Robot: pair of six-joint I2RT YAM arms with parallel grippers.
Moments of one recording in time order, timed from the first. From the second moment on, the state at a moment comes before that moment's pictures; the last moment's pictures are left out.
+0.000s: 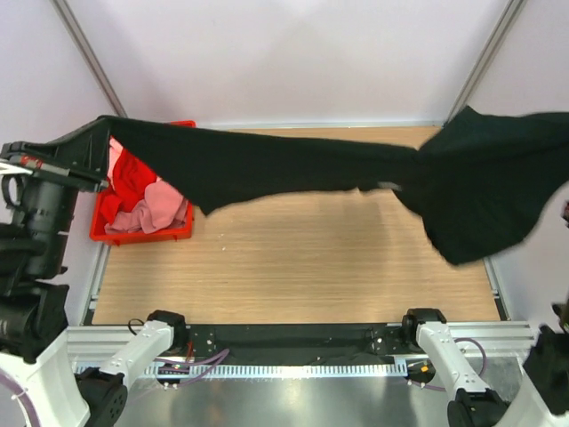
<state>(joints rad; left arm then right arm) -0.21 0.90 1.88 -0.60 -0.03 -0.46 -0.02 0.73 1.80 -0.18 0.02 -0.17</state>
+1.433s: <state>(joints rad) -0.09 2.34 2.16 -0.38 -0.02 -0.32 -0.03 2.17 1.63 0.52 -0.24 -0.23</state>
